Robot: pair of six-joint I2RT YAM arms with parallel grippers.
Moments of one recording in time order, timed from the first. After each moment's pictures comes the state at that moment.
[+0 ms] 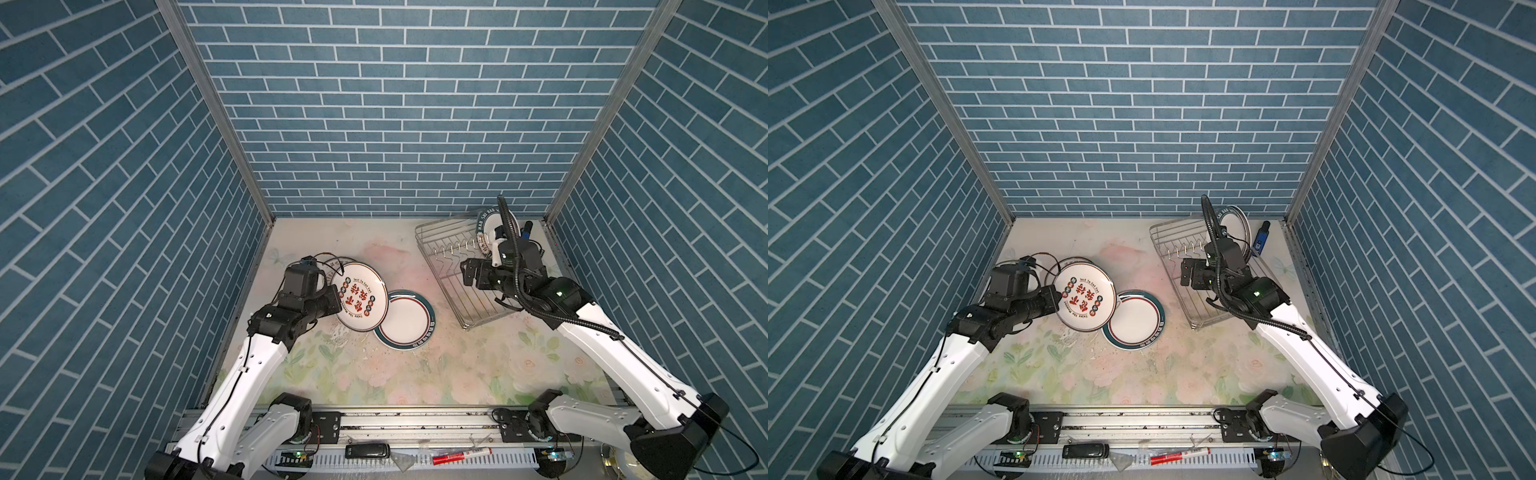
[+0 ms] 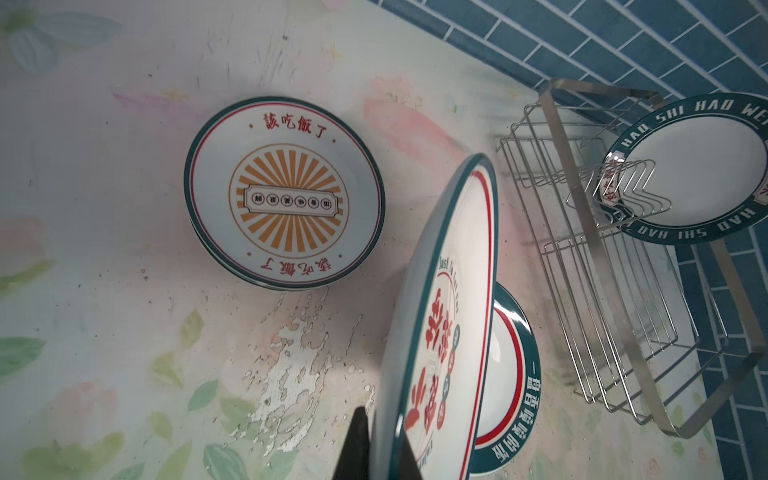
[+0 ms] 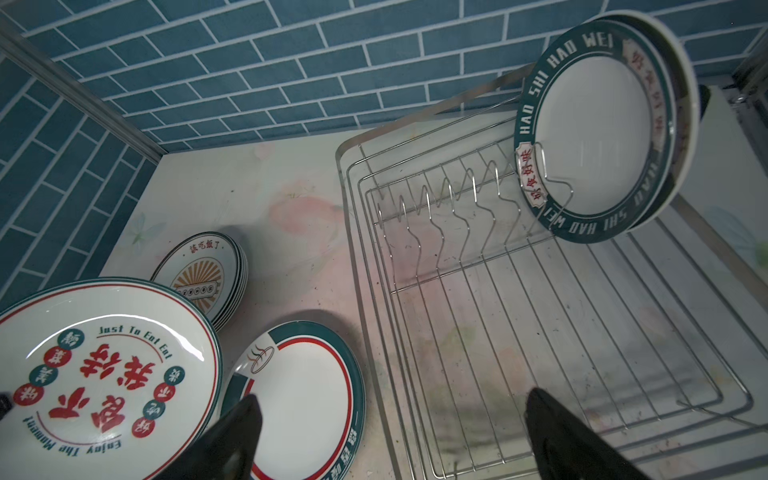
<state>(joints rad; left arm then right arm) -0.26 0.94 0.87 -0.72 0.10 -0.51 0.63 1.12 1.18 -0.70 0.22 0.44</state>
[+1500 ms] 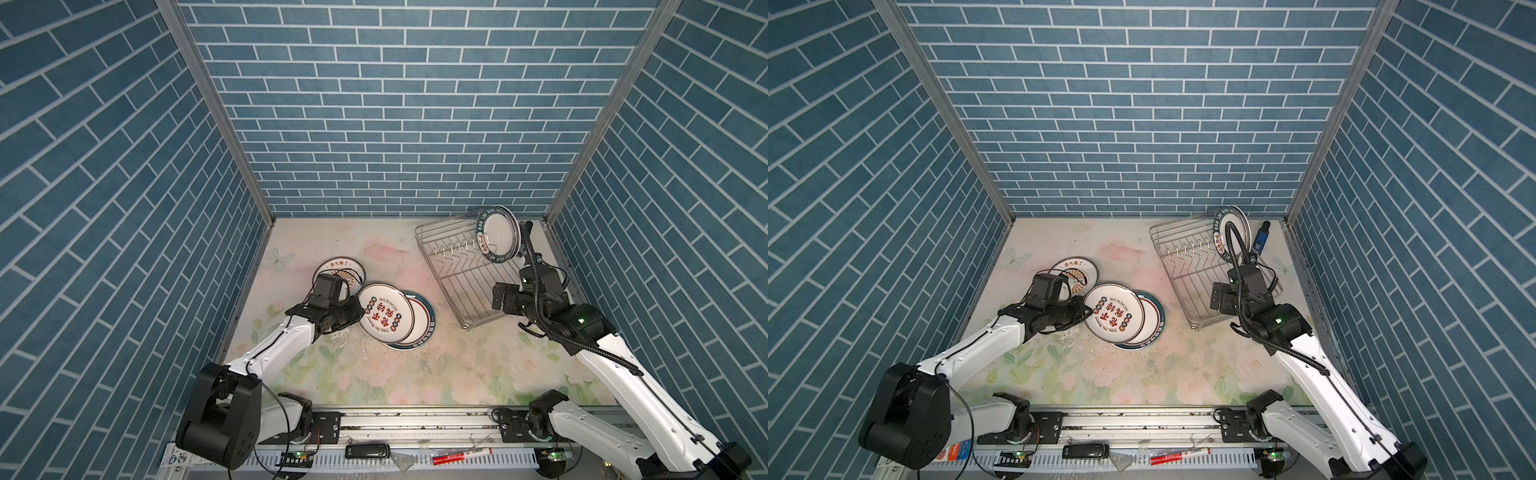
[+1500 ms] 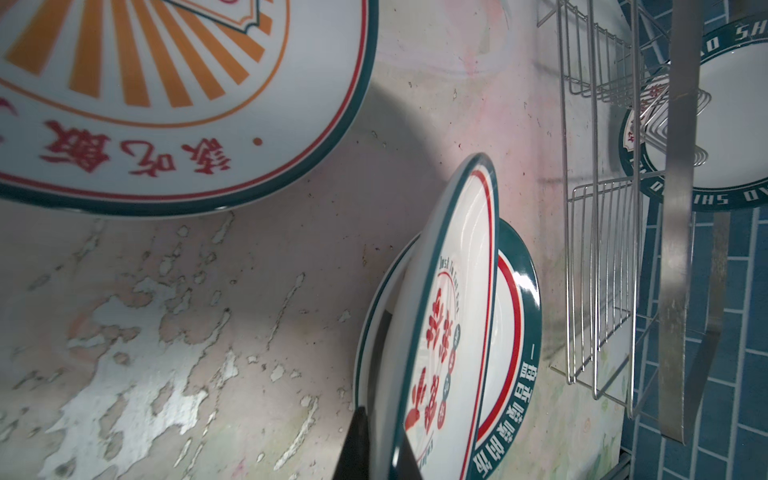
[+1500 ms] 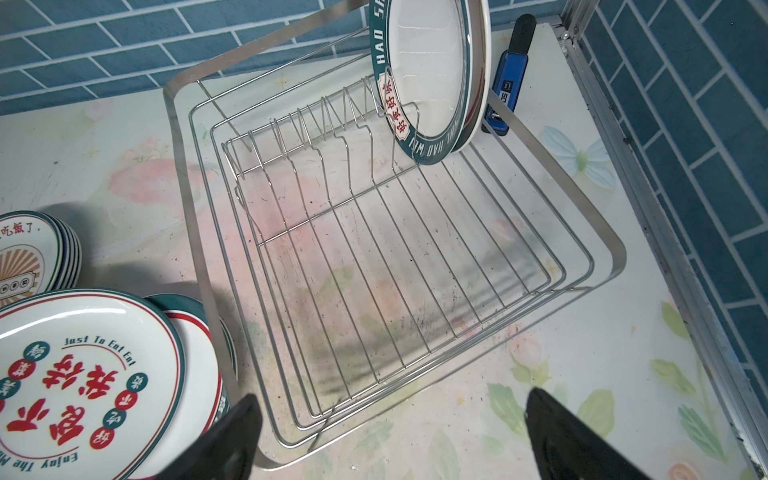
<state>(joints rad) -0.32 1.26 0.66 -0.30 0.33 -0.71 0.50 0.92 0.97 -0.83 0.31 0.43</state>
